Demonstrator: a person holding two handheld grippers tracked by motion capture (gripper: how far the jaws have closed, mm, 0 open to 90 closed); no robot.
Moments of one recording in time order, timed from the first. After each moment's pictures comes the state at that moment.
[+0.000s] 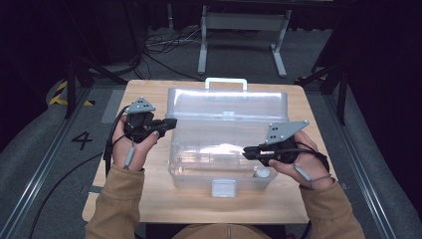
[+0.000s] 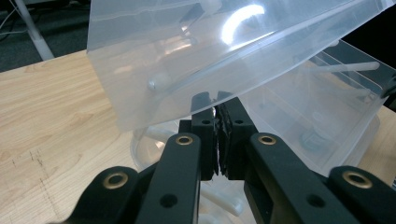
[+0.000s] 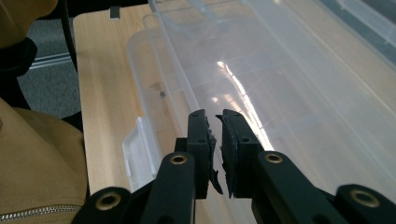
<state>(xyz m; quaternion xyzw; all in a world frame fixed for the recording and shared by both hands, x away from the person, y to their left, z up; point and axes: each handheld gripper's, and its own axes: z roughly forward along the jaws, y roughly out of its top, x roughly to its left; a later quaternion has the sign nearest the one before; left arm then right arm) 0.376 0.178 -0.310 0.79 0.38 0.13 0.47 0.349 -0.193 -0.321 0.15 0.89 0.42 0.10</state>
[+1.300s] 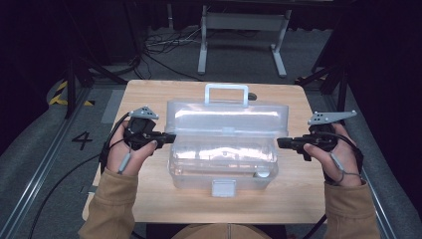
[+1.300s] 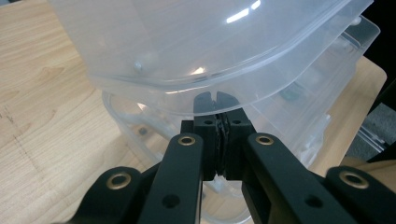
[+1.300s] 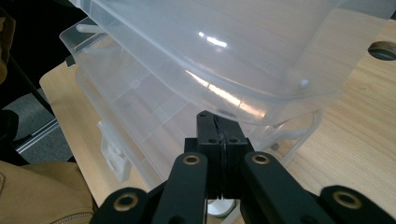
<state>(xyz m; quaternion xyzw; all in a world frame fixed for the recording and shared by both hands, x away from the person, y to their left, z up) 0.363 0.178 -0.311 0.83 0.38 0.06 0.40 0.361 -0.277 -0.315 0.36 0.82 0.44 0.06</state>
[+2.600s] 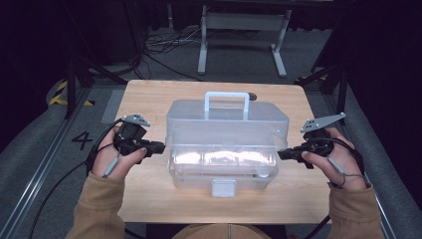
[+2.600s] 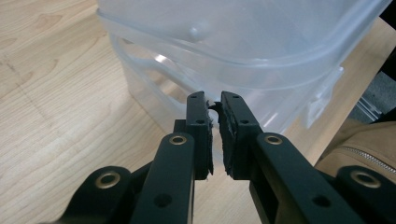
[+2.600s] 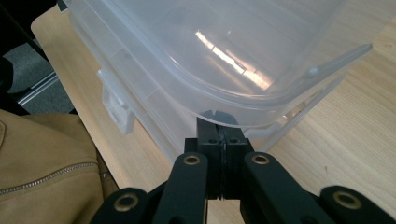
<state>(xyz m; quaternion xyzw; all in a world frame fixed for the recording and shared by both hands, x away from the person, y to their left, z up) 0.358 0.205 -0.320 0.85 0.40 0.04 0.35 0.355 -0.271 -0.321 0.34 0.87 0.36 0.03</state>
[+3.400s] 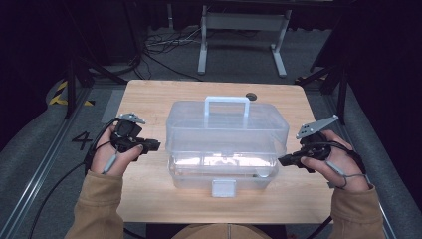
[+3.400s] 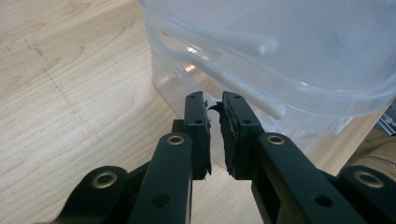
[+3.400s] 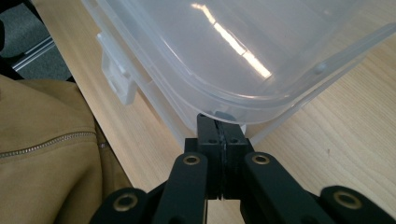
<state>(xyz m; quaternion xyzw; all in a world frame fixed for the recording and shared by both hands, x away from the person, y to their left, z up) 0.368 0.216 -0.331 0.84 0.43 0.05 0.33 0.351 -0.267 -0.324 0.31 0.90 0.31 0.02</state>
